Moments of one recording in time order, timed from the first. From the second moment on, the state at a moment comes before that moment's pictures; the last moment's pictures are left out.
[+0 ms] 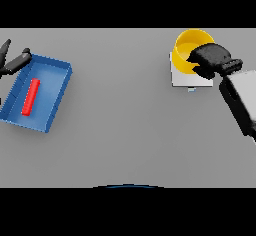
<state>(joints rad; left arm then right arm) -0.49 0.60 -0.08 -1.23 -0.04 -0.05 0.55 -0.81 -0.53 0.43 -0.88 0.82 0.32 -0.15</state>
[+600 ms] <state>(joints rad) -0.48 0.60 -0.09 -1.23 -0.04 -0.06 0.54 -0.84 -0.50 0.42 -0.71 0.82 0.28 -0.19</state>
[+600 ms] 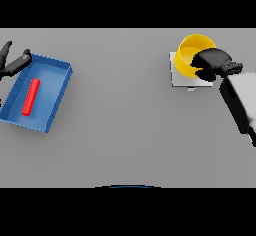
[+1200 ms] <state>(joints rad) -0.49 0.60 -0.08 -1.21 -0.04 -0.07 0.53 -0.85 -0.48 0.39 -0.70 0.78 0.34 -0.14</state>
